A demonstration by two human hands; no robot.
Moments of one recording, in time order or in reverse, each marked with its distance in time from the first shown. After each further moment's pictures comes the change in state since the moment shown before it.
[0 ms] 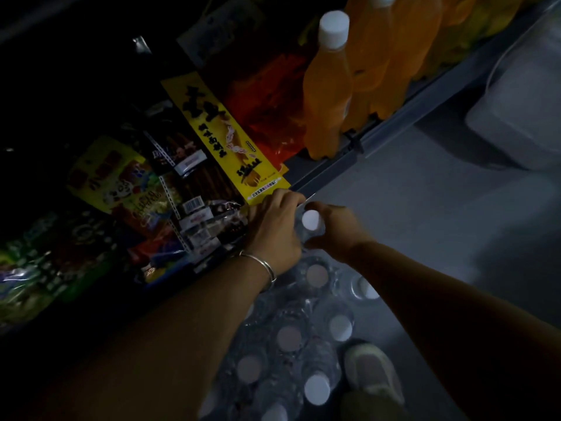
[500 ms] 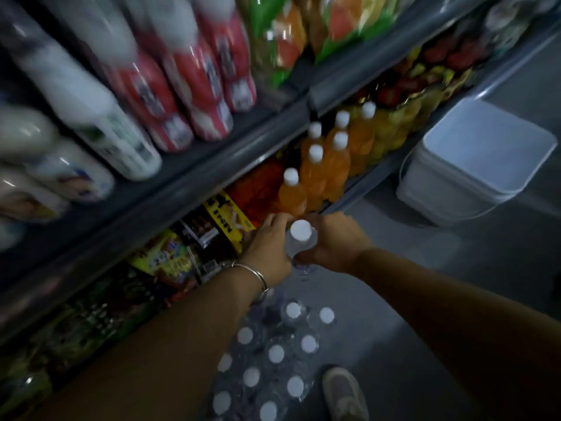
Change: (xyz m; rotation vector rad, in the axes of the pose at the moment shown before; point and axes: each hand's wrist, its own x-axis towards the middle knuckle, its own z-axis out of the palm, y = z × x) left_hand -0.034 0.107 -0.146 -0.071 -0.041 0.025; right_hand -0.107 -0.105 -0.178 -0.178 0.133 -0.162
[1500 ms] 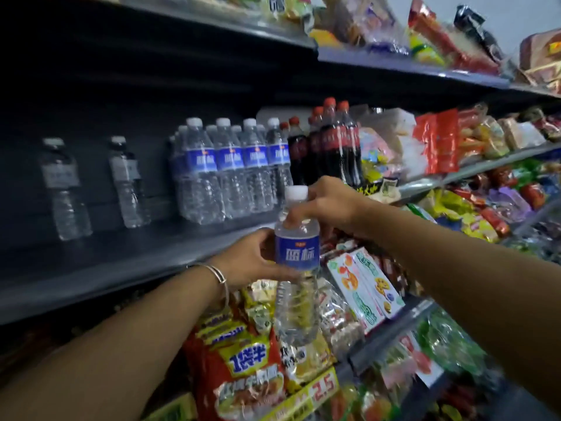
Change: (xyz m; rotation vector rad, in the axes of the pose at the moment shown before) left_hand -0.296 0.348 -0.642 -0.312 0.361 0.463; right_hand -0.237 -0.474 -0.652 0.260 0.501 -0.530
